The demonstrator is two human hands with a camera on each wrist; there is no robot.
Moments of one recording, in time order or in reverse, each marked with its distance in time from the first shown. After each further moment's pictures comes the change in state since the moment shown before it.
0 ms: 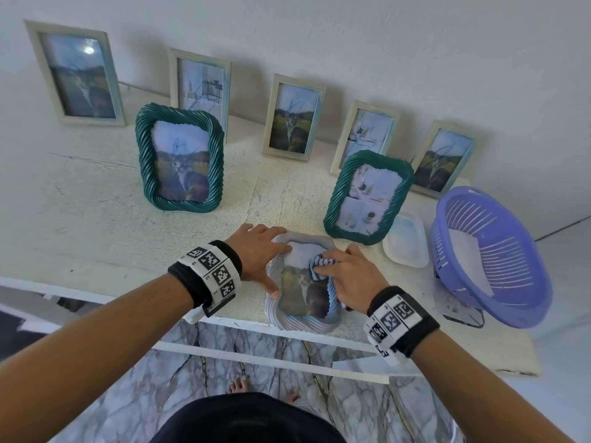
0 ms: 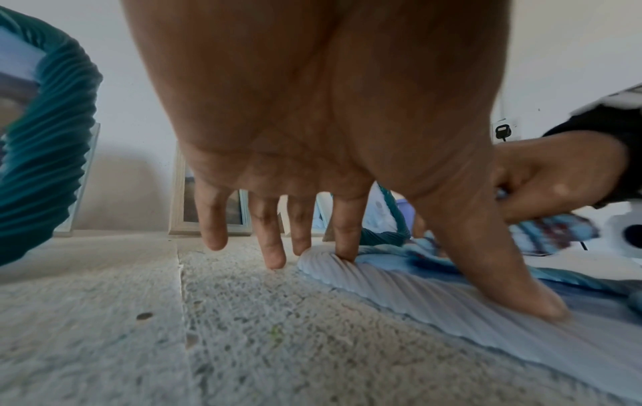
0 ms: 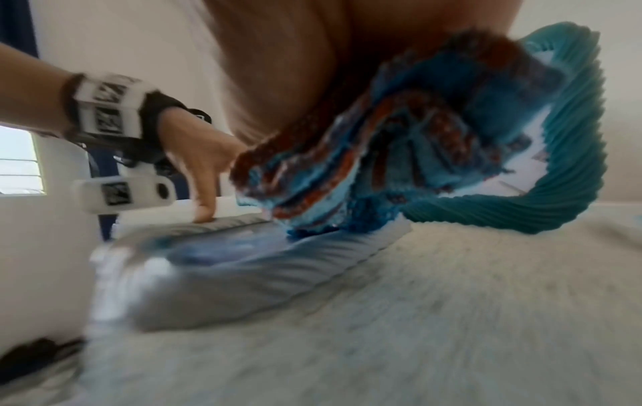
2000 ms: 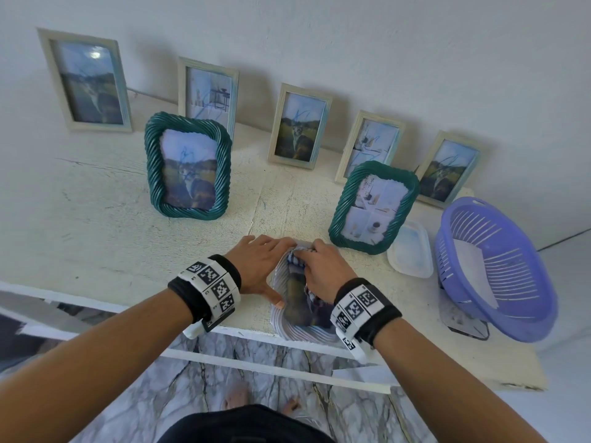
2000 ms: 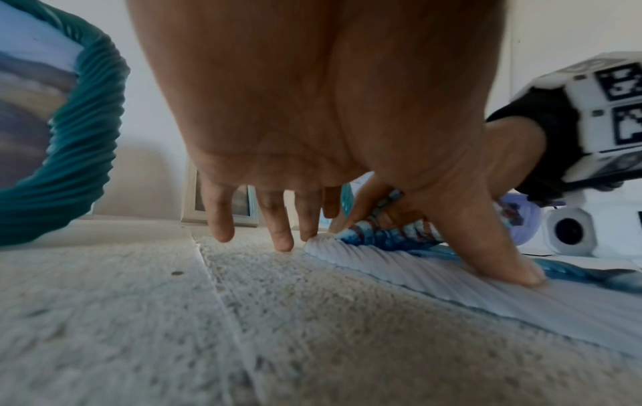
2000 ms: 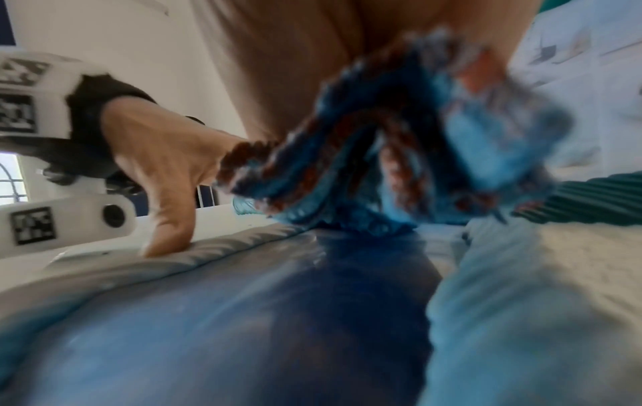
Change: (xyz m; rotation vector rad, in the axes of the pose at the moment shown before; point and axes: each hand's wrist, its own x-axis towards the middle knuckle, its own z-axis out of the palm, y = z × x) left_hand 0.001 -0.009 0.020 -0.153 0.131 0.028; right_hand 0.057 -0.030 0.008 0.235 -0.106 0.238
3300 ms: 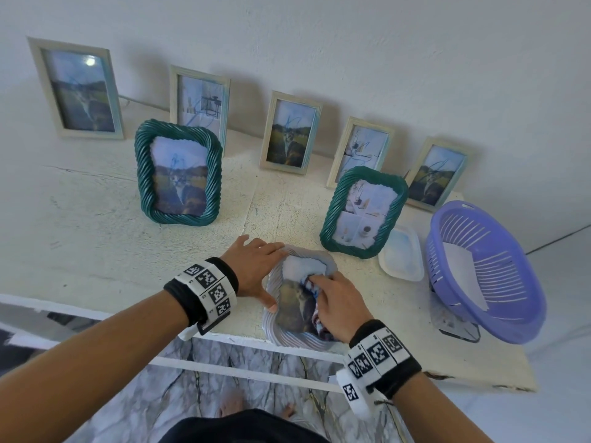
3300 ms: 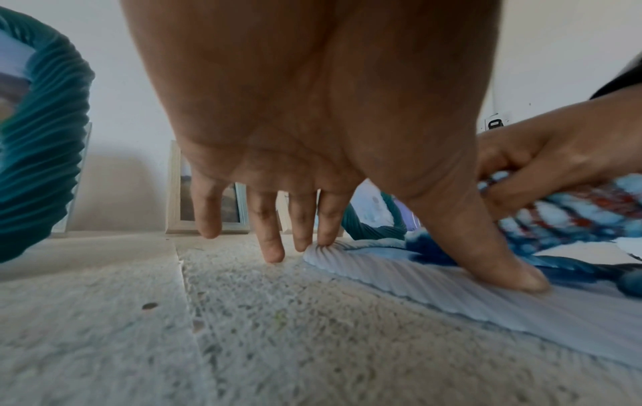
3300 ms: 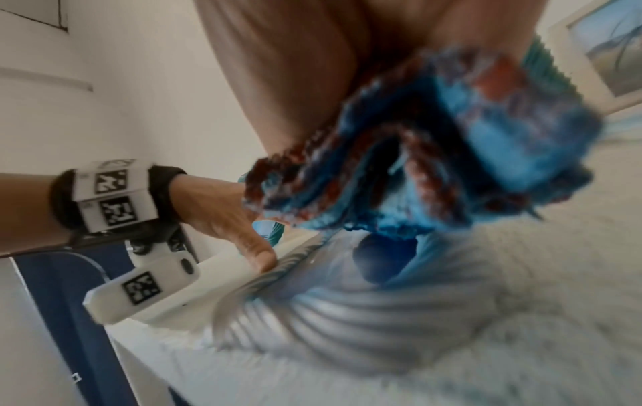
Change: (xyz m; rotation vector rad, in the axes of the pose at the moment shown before) left_hand 0.006 0.006 -0.008 0.115 -0.094 -0.041; right_hand -0.054 0.014 0.013 0.194 0.066 0.157
